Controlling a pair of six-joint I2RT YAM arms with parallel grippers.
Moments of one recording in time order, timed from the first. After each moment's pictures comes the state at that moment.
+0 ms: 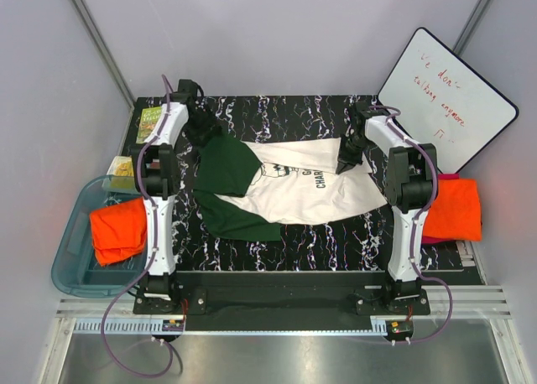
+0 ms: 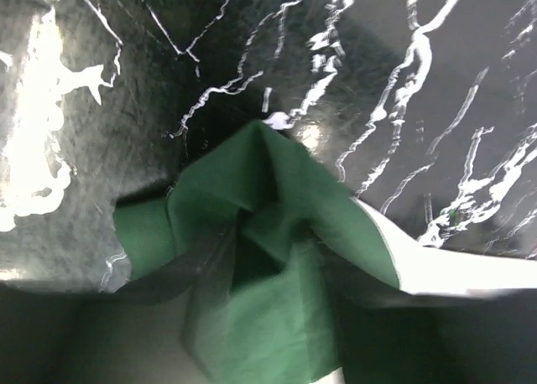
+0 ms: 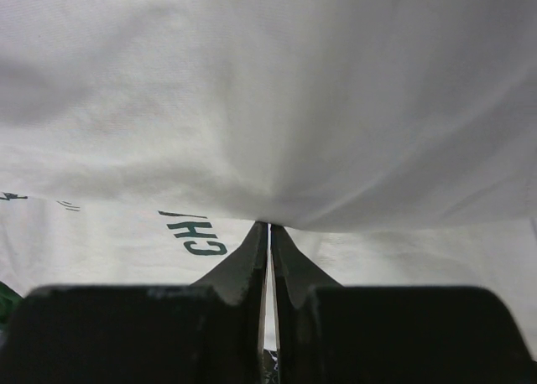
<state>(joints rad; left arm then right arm) -0.04 2.49 2.30 -0.94 0.13 -0.61 0.14 2.20 1.75 -0.91 -0.21 0.36</state>
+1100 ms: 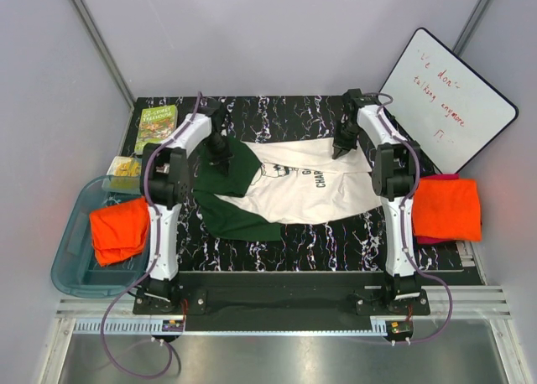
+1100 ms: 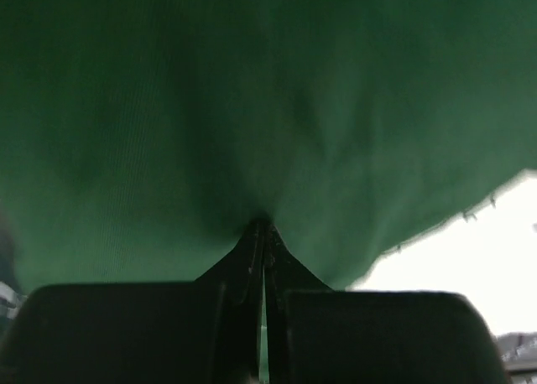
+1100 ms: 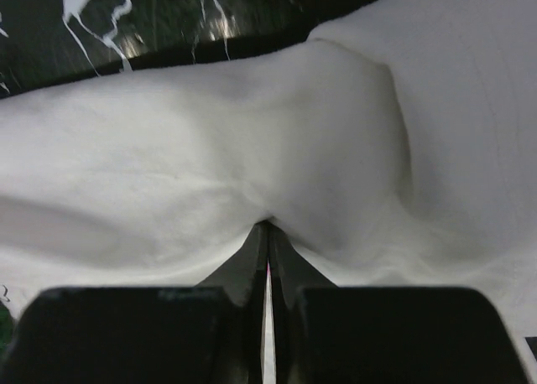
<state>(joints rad) -0.22 2.27 1.90 -1.07 0.11 -0.46 0.14 2.49 2.20 -1.04 -0.15 0.37</state>
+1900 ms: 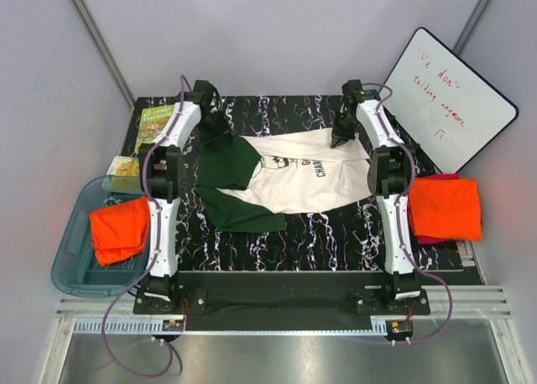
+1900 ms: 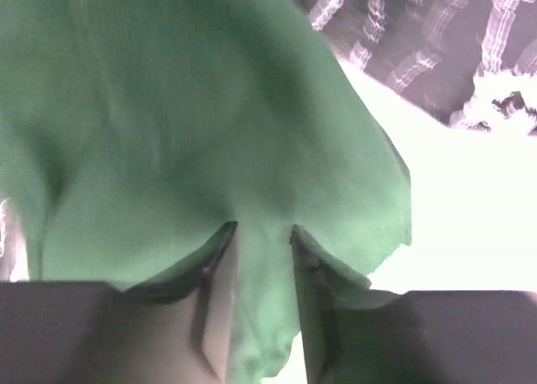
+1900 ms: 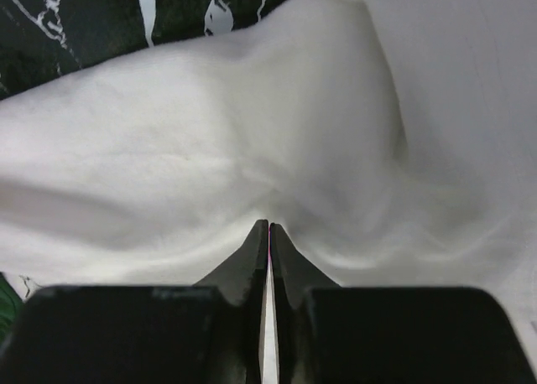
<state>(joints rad) -0.14 2.50 2.32 -1.06 0.19 -0.57 0.14 2.66 2.55 -1.12 -0.17 0.37</state>
